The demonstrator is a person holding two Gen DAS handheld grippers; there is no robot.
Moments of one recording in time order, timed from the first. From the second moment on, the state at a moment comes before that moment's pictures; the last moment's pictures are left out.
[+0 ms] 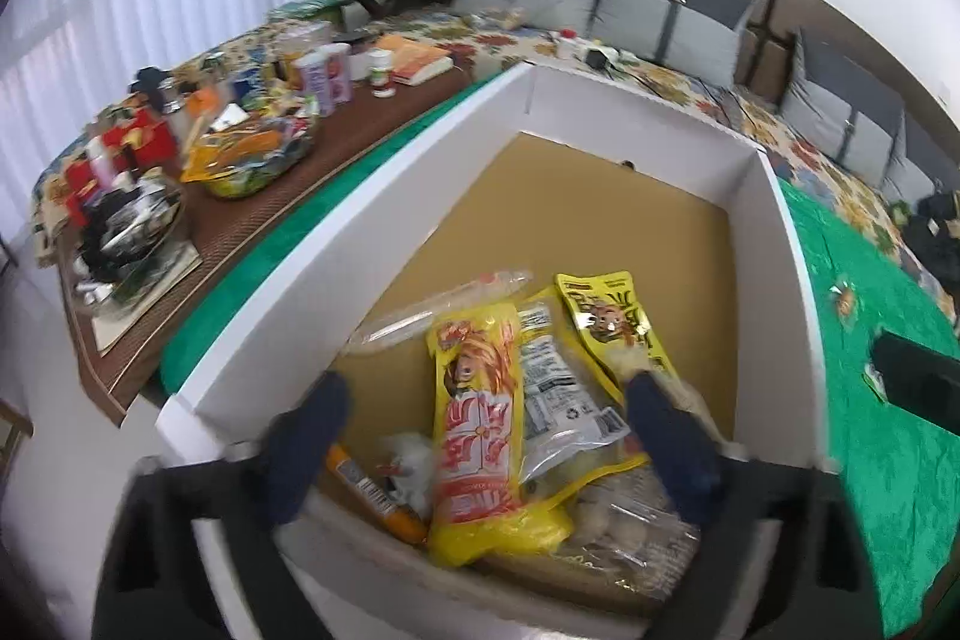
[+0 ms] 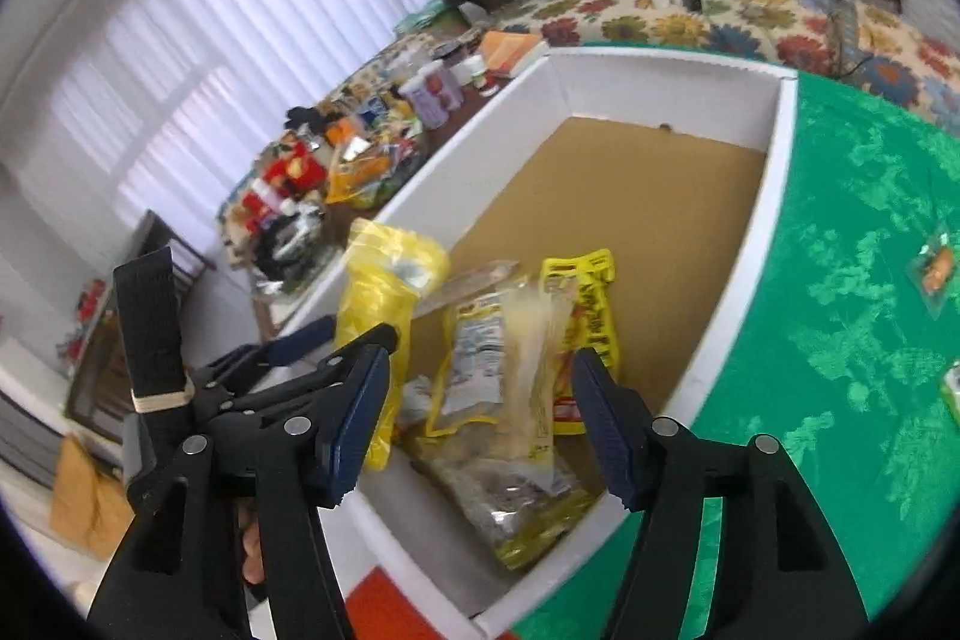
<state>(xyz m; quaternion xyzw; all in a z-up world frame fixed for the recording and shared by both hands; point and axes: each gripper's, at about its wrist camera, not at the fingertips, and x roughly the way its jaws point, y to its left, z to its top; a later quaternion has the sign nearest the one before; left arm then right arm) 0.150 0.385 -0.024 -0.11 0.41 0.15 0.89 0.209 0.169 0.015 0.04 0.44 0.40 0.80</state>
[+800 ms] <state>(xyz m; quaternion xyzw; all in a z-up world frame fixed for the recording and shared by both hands) 0.235 0.037 -0.066 0.01 0.47 -0.12 0.87 0.211 -0.228 -0.120 -0.07 0.42 0.00 0.91</state>
